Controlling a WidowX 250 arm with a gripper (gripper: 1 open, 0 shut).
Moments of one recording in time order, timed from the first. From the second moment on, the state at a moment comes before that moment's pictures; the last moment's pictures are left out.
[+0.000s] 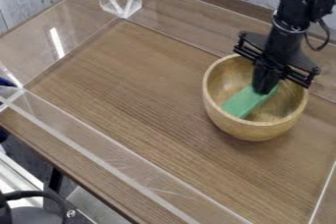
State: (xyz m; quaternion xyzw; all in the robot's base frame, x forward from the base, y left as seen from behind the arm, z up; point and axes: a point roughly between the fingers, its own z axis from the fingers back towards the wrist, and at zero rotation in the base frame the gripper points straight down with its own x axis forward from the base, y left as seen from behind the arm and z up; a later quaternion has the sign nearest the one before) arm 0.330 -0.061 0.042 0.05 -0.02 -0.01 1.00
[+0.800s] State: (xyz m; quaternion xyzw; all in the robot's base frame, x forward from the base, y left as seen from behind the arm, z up) arm 0.338 -0.055 0.110 0.02 -0.04 0.00 1.00
